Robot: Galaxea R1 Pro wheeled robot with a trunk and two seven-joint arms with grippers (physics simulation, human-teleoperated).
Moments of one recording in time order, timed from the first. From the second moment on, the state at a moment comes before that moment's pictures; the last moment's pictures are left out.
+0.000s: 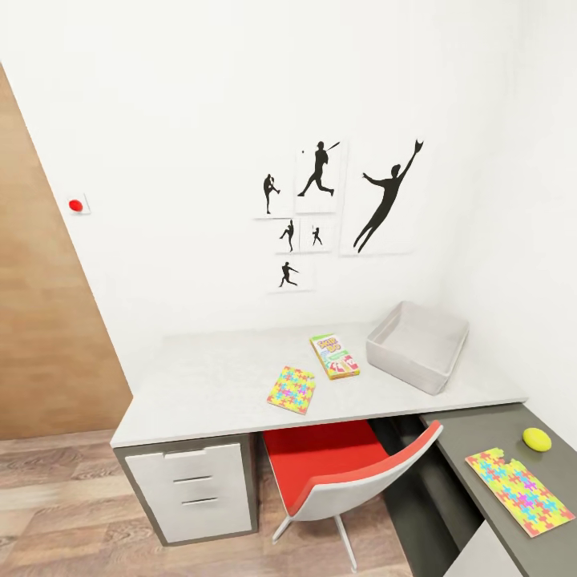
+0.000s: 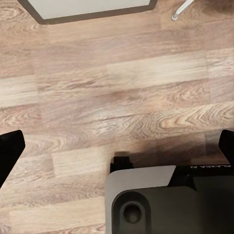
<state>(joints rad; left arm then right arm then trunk) -0.31 0.09 0.00 -0.23 0.00 0.06 -0.11 -0.24 0.10 -0.02 -0.27 -0.06 0.07 -0.11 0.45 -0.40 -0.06</state>
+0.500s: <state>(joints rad) -0.31 0.09 0.00 -0.23 0.00 0.06 -0.11 -0.24 0.10 -0.01 -0.27 -0.06 0.07 -0.11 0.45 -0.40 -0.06</state>
